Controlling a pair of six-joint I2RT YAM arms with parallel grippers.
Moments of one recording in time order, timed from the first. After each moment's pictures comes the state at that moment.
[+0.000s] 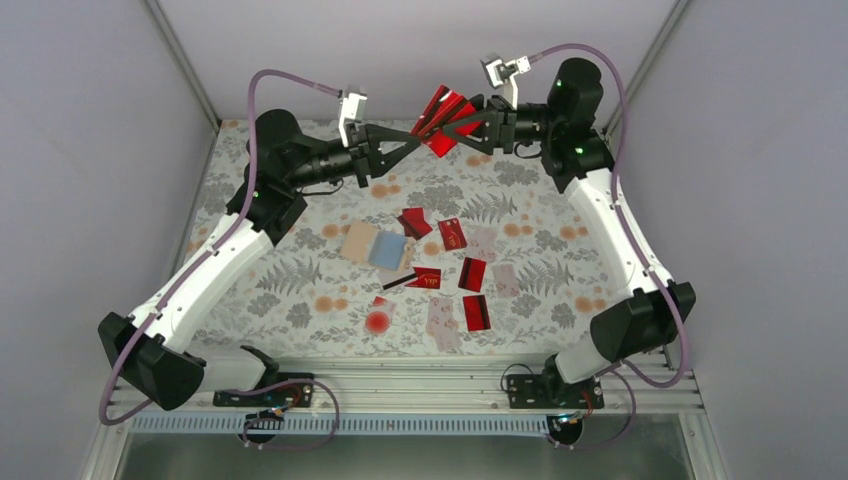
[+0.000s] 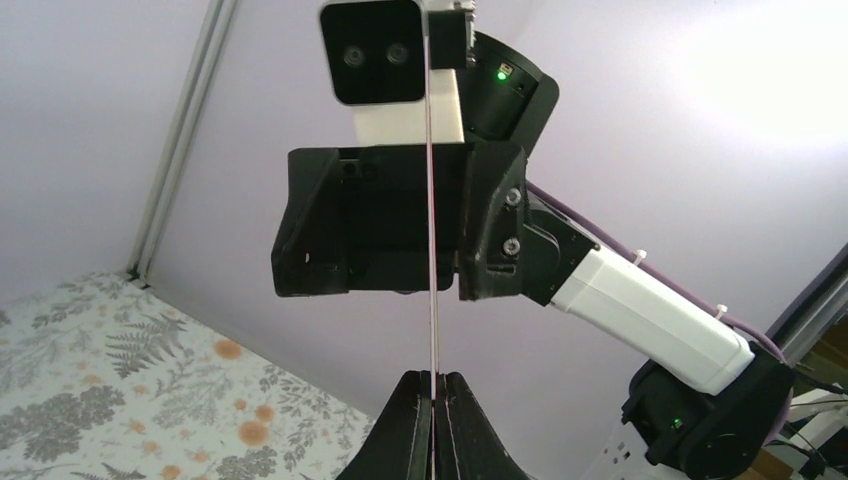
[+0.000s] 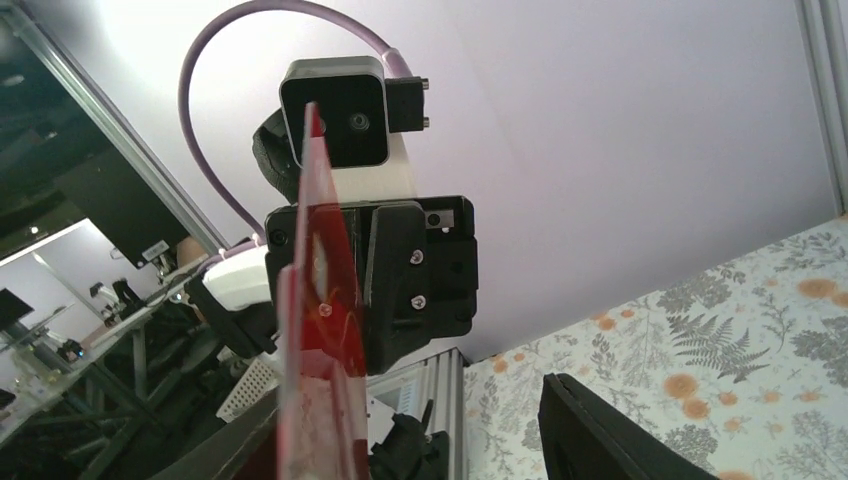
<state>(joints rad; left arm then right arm) -0.53 1.29 1.34 0.12 0.80 -0.60 0.28 1.53 1.65 -0.05 -1.38 0.56</state>
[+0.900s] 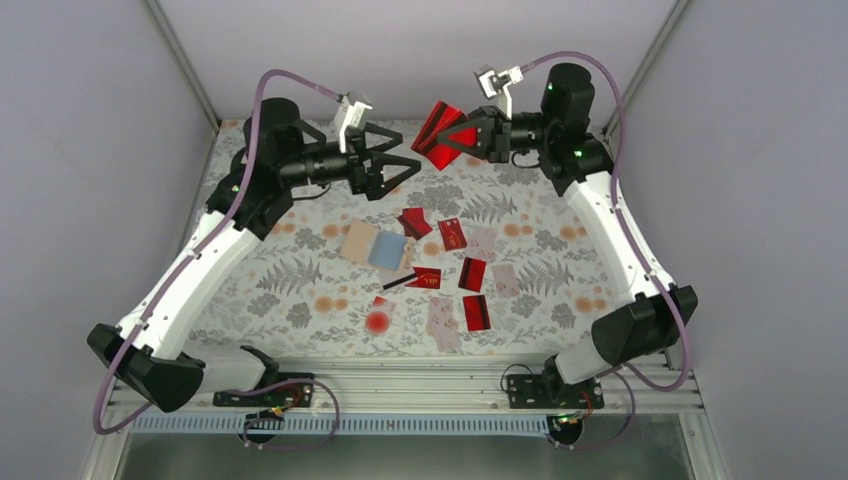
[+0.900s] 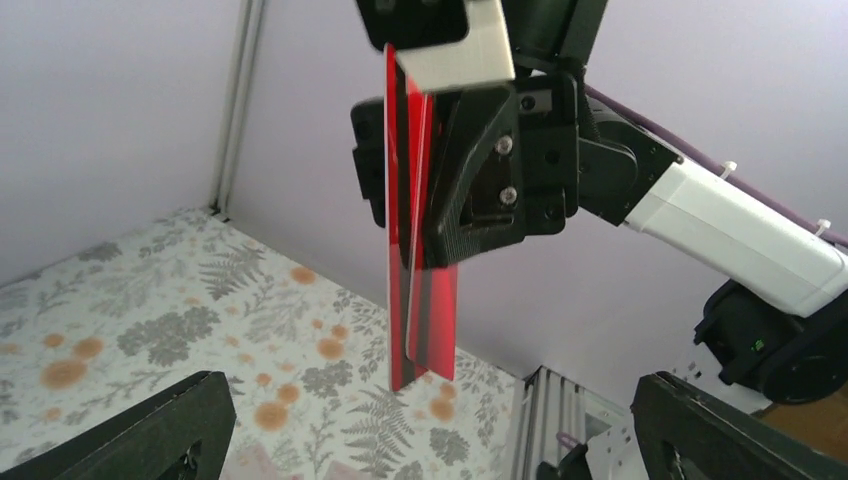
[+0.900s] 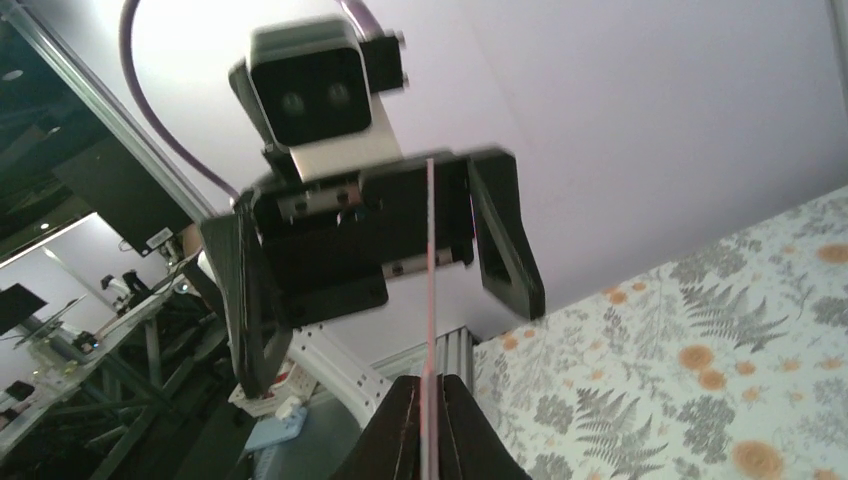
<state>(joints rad) -0.52 1.28 1.46 -0.26 0.76 -0.34 0.31 1.53 1.68 -0.19 -1.36 0.48</state>
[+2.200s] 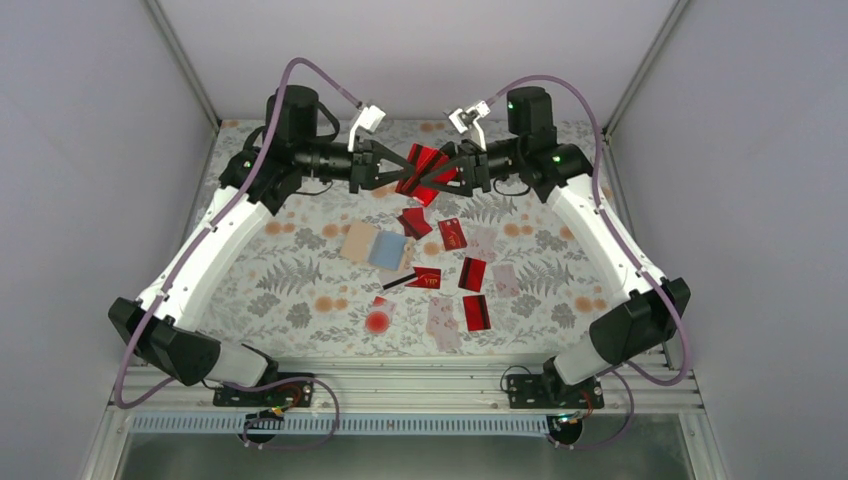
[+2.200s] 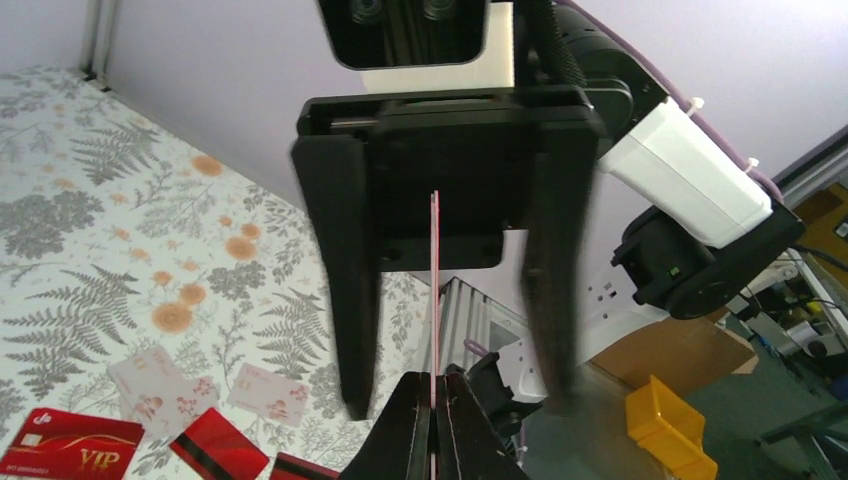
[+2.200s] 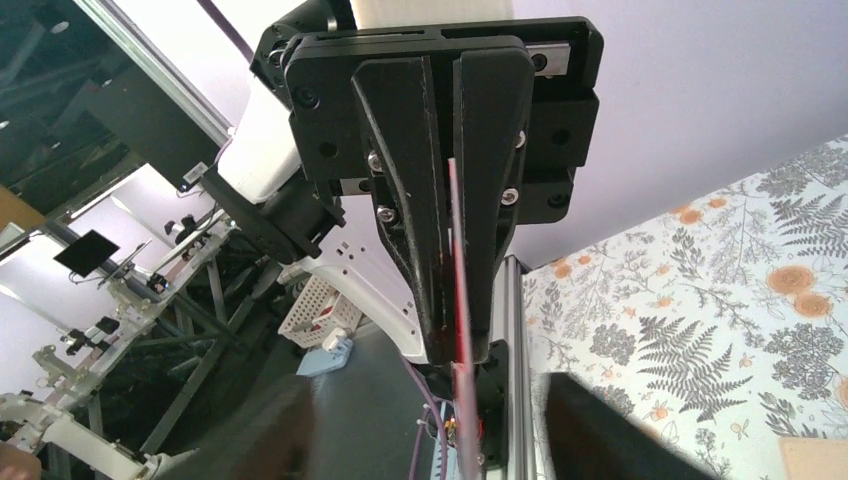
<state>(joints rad) -0.46 1.42 1.60 -0.55 1.04 -0.27 0.42 1.54 1.62 -0.56 -1.40 0.15</state>
